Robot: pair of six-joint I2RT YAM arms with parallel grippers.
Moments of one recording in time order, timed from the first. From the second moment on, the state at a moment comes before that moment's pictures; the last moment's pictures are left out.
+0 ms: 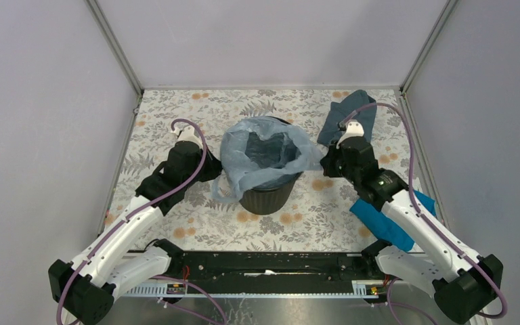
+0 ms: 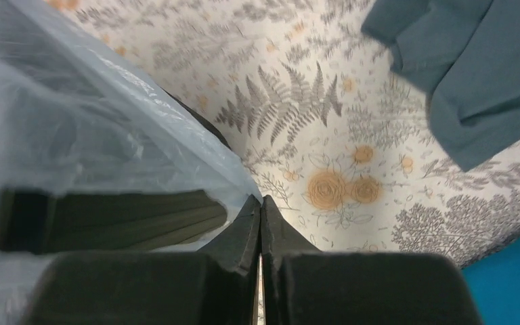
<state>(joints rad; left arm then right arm) -0.53 0.92 0.82 -0.47 -0.10 -0.70 0.53 0.97 0.91 -0.48 0.15 0.42</state>
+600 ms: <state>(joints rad) -0.53 0.93 0.82 -0.50 -0.09 -0.65 0.53 1.10 0.77 -0.36 0.01 0.45</state>
